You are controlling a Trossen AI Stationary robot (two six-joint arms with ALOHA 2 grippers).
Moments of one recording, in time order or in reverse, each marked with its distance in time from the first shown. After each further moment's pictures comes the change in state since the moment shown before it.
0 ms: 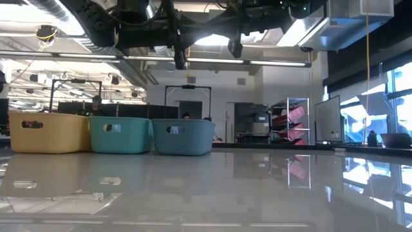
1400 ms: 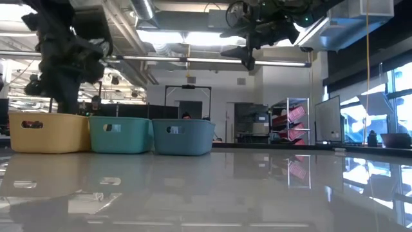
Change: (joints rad) left arm -0.088 -0.531 -0.169 -1.686 -0.202 -0.237; right arm -0.191 -0.008 0.000 -0.109 -0.112 -0.009
